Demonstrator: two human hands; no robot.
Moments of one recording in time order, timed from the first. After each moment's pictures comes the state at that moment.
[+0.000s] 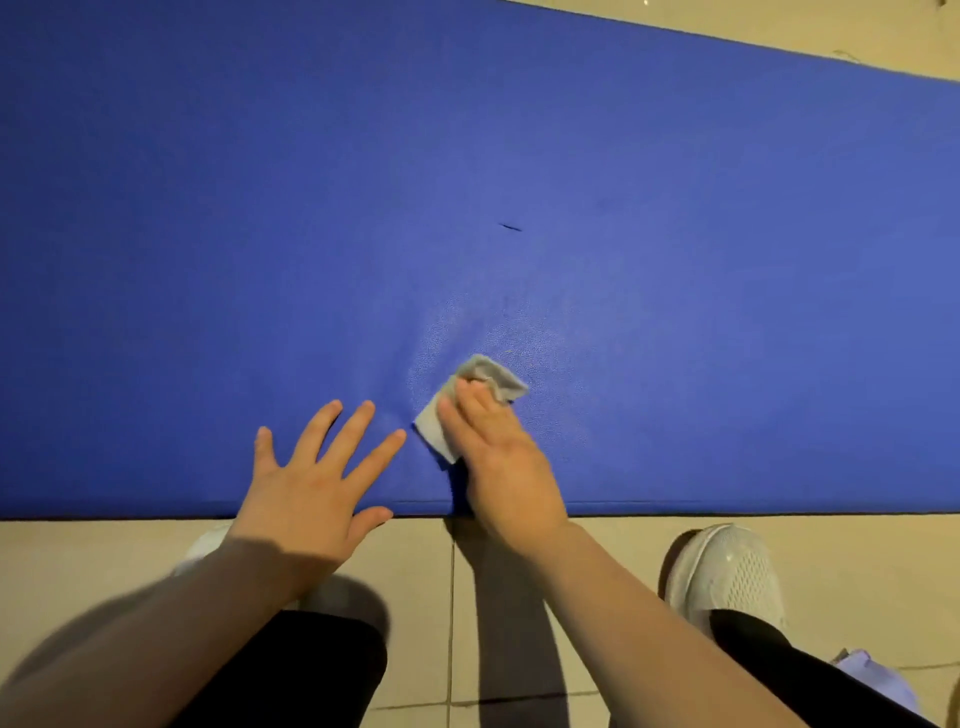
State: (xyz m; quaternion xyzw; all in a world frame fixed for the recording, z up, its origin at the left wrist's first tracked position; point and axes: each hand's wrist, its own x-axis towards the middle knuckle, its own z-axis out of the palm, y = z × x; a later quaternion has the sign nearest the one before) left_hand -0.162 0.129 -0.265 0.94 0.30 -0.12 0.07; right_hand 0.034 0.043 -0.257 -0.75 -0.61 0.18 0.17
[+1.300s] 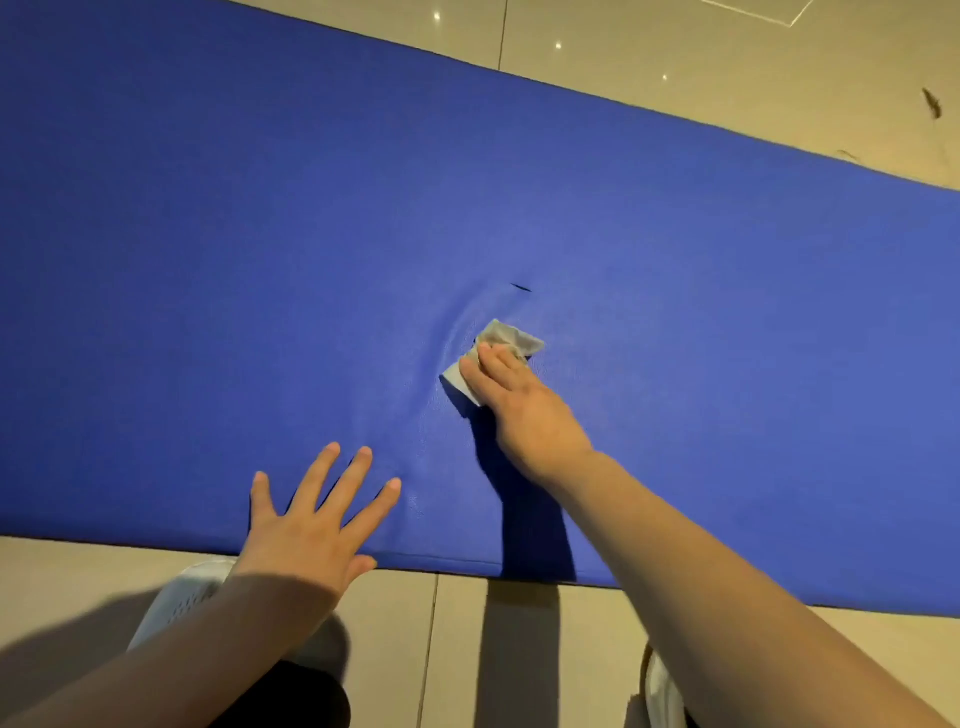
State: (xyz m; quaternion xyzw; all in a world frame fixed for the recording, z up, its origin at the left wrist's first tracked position) left_hand -0.136 0.125 -0.240 0.92 0.34 -0.14 0.09; right_hand 0.115 0.122 -0.252 -0.68 -0.70 0.19 0.09
